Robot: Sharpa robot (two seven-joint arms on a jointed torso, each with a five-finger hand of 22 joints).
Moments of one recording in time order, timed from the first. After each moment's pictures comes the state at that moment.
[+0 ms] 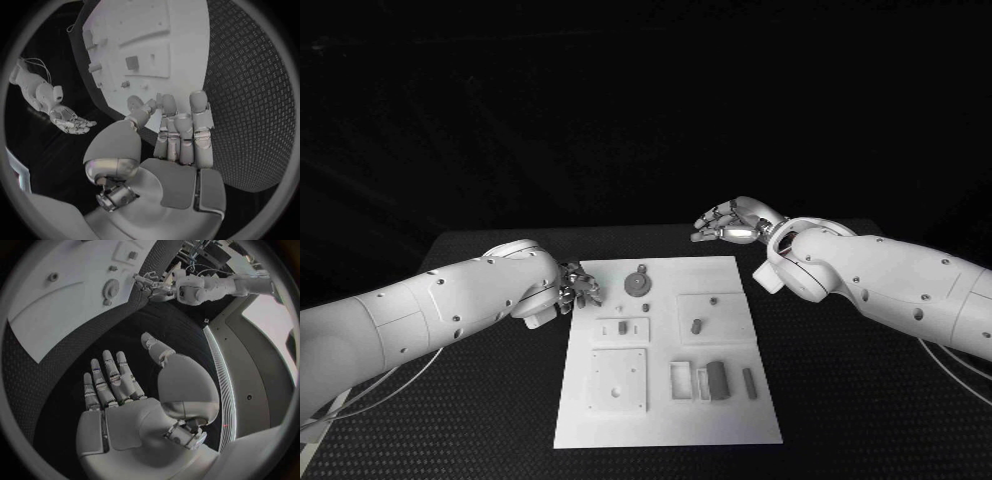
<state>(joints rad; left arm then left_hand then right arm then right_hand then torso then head) 1.28 -0.58 -0.13 1.12 -0.95 0.00 -0.51 0.91 0.04 0.61 -0.26 0.05 1.08 0.06 0.27 0.65 1.25 -0.04 0.72 0.58 1.16 -0.13 1.37 0.64 0.02 1.31 -0.23 0.45 1.31 1.27 -0.69 -0.03 1.23 -0.79 -0.25 0.05 1.04 -0.11 0.51 -0.19 0.08 0.71 0.19 0.24 0.40 0.85 0.24 0.09 0.07 0.48 0.29 0.29 0.32 0.01 0.08 0.25 0.16 0.90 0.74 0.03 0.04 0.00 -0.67</state>
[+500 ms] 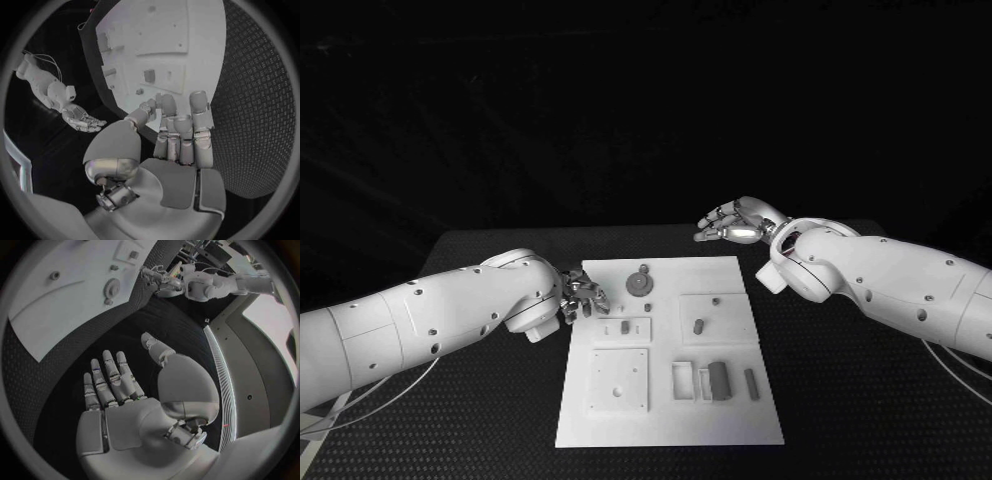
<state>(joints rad) 1.28 -0.67 -0.13 1.31 -0.90 -0.08 -0.54 0.91 0.04 0.62 -0.25 0.05 1.11 0.04 0.27 0.64 1.26 -0.04 0.72 0.58 1.17 -0.14 1.38 0.64 0.02 1.33 -0.23 0.47 1.31 1.27 -0.69 -0.03 1.22 -0.79 -0.25 0.05 1.04 -0.11 0.51 -0.19 0.08 0.71 0.19 0.24 0.40 0.85 0.24 0.09 0.07 0.48 0.29 0.29 0.32 0.01 0.08 0.25 0.16 0.90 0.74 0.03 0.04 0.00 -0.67</state>
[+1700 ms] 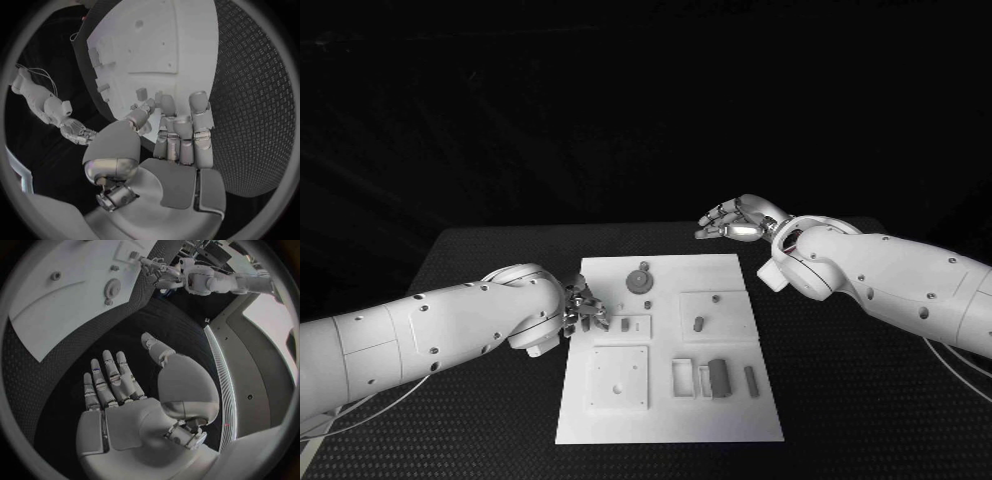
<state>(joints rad) 1.27 -0.68 -0.18 1.37 -0.97 -0.10 -0.58 0.91 0.03 0.62 -0.24 0.05 1.13 0.03 0.26 0.61 1.28 -0.05 0.73 0.59 1.19 -0.14 1.40 0.65 0.02 1.35 -0.23 0.49 1.31 1.27 -0.69 -0.03 1.23 -0.79 -0.25 0.05 1.04 -0.11 0.51 -0.19 0.08 0.70 0.19 0.25 0.40 0.85 0.24 0.09 0.07 0.47 0.29 0.29 0.32 0.01 0.08 0.25 0.16 0.89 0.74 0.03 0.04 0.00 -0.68</state>
